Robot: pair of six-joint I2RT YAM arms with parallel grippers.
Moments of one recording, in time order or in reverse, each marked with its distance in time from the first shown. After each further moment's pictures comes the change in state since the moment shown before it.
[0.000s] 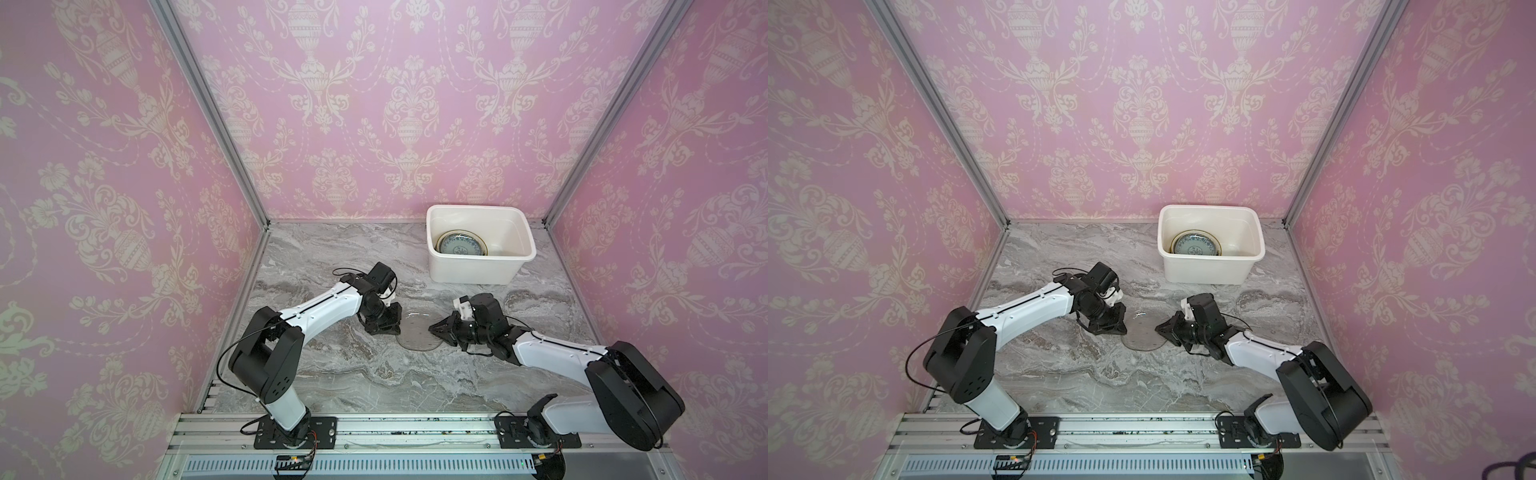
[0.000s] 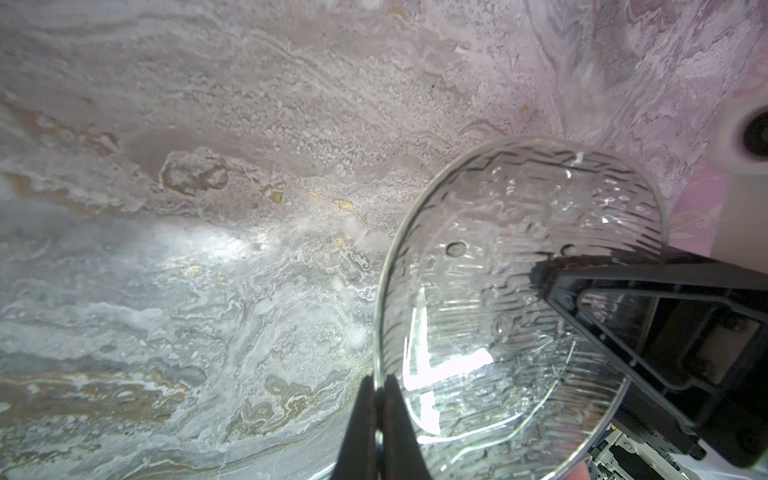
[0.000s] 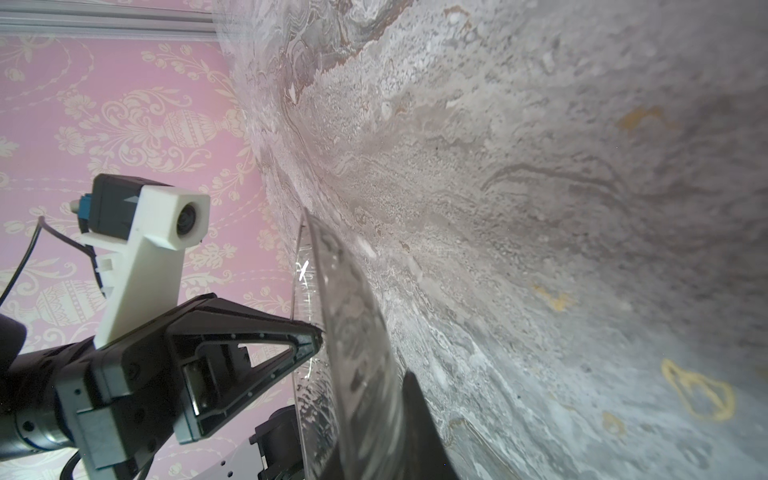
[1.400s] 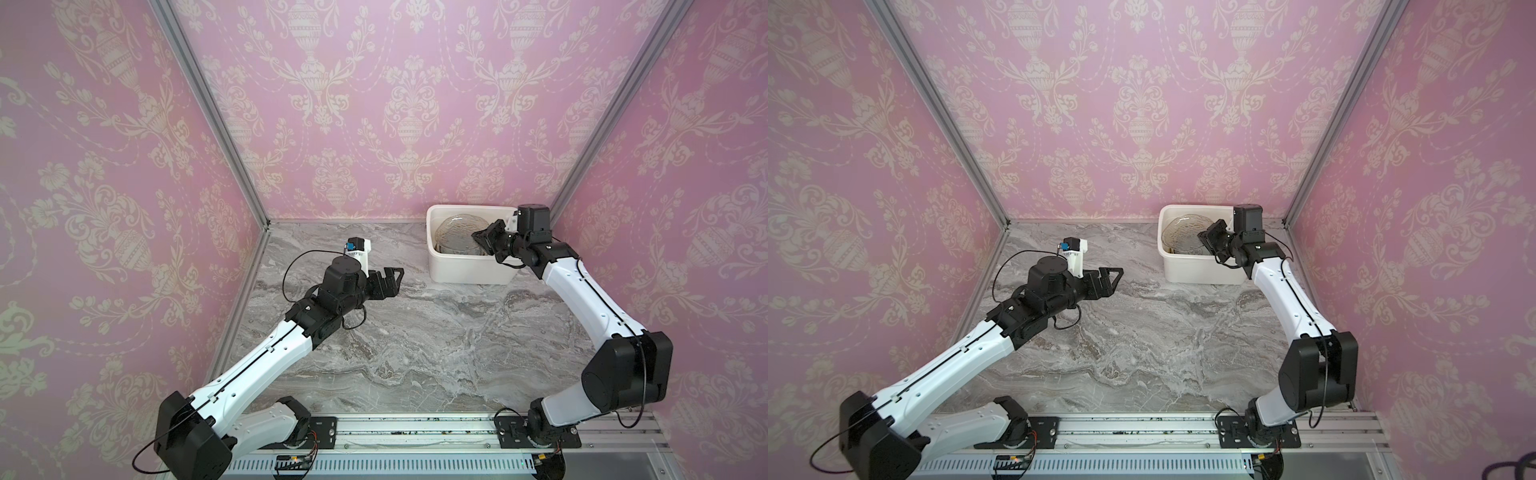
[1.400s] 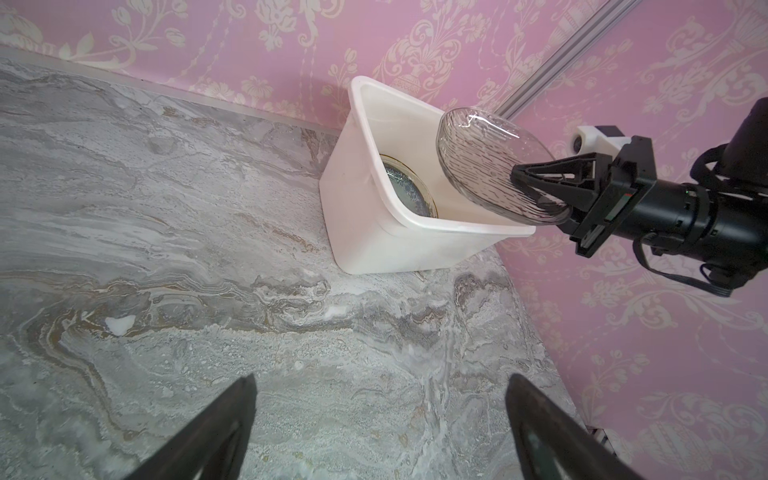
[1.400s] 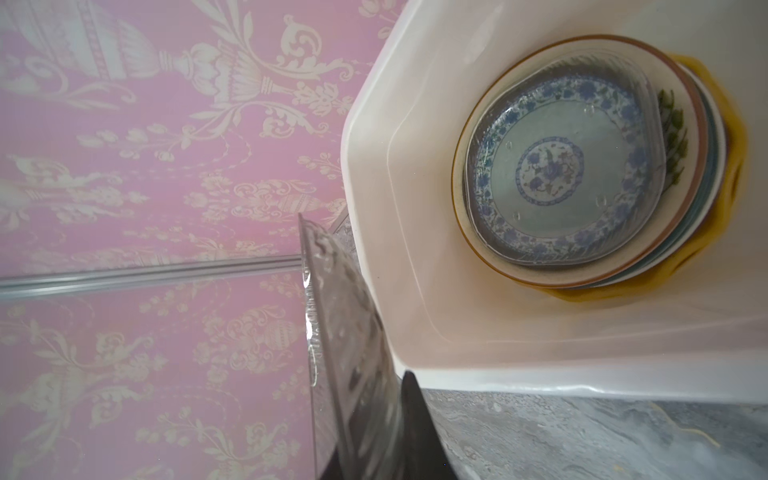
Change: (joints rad) left arm 0.001 -0.520 -0.187 0.571 -0.413 0.044; right arm -0.408 0.165 0.853 -0.586 0.150 -0.148
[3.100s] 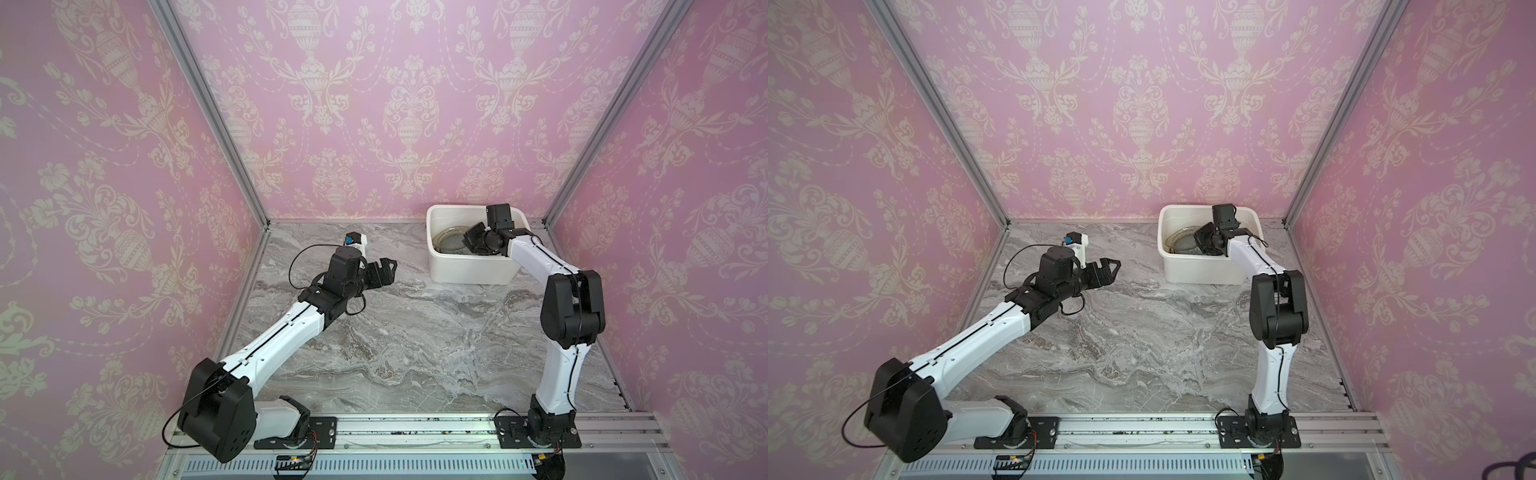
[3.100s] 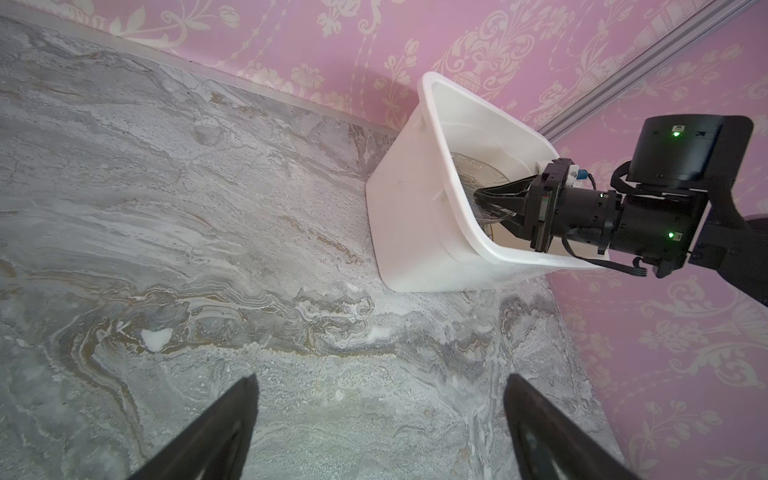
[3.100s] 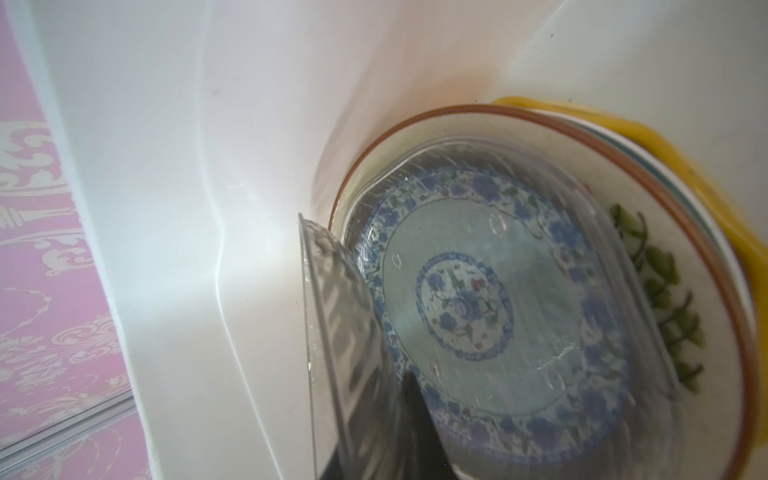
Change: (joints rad) left arm 0.119 0.175 0.016 0.082 0.046 0.002; right arm -0.008 0.487 0.292 -0.047 0.135 0.024
